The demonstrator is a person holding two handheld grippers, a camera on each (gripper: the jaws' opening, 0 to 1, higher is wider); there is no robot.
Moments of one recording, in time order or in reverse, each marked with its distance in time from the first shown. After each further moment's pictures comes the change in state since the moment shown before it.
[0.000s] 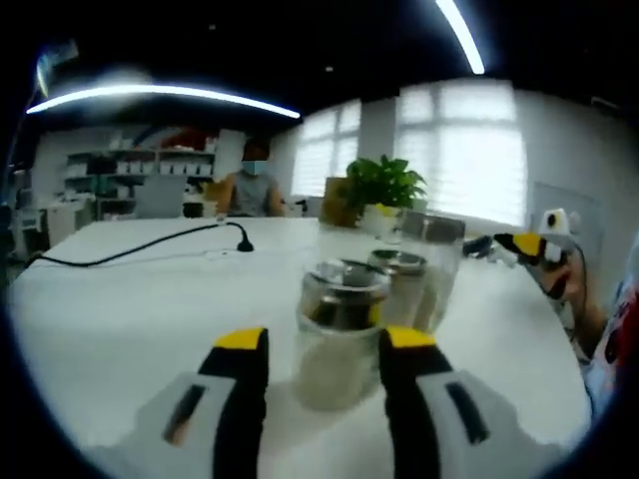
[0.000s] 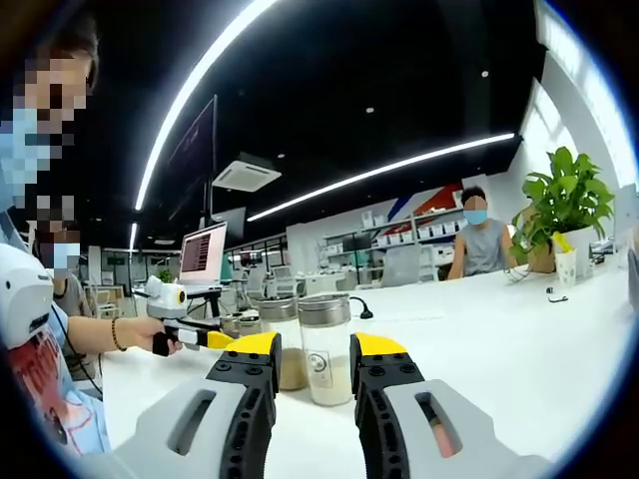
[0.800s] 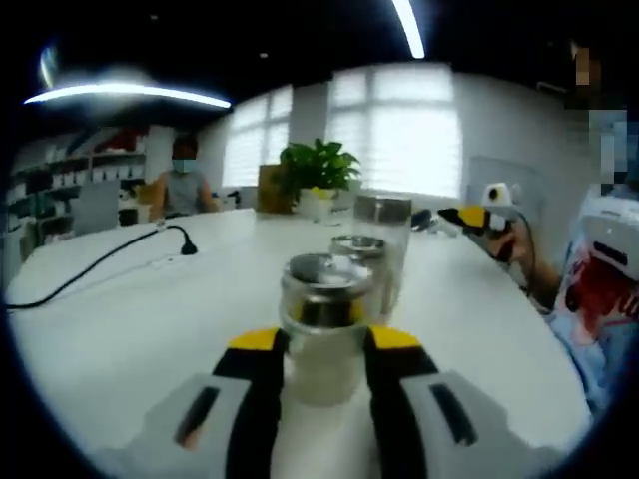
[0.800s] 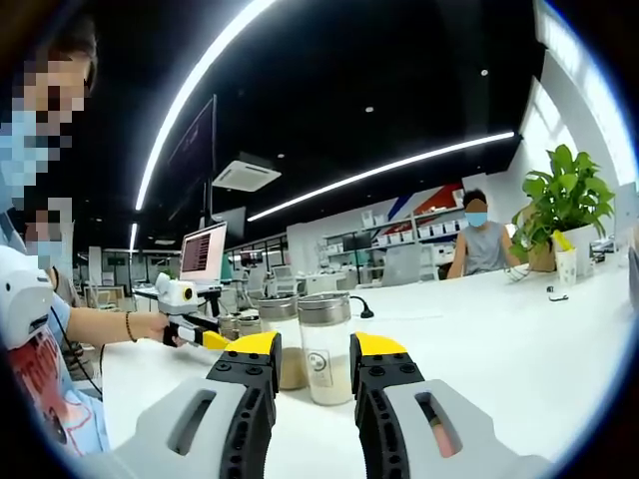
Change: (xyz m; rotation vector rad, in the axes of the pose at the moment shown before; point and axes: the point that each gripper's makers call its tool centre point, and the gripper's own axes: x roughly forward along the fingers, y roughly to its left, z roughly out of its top) left arm -0.003 -0.015 -0.007 0.156 0.084 -0.387; right arm 0.002 0.001 0.000 -0.003 0.001 0.005
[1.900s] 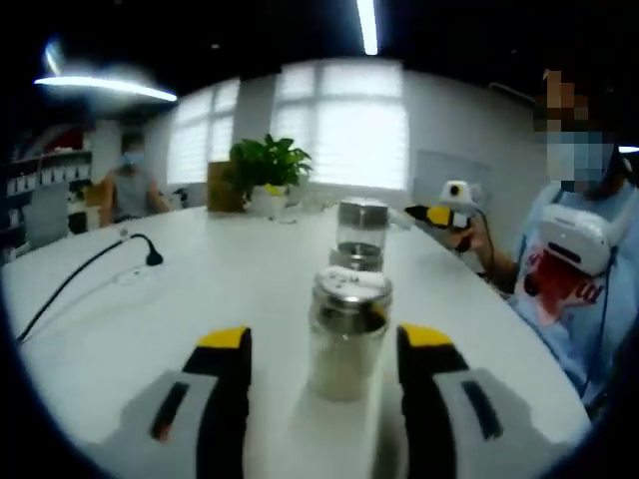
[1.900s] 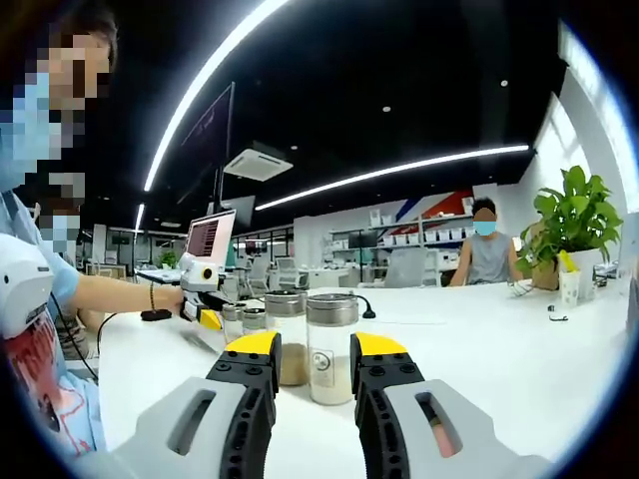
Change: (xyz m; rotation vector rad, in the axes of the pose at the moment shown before) left arm -0.011 0.023 0.010 -0.053 0.034 -0.109; right arm 0.003 0.010 0.001 -0.085 0.029 0.025
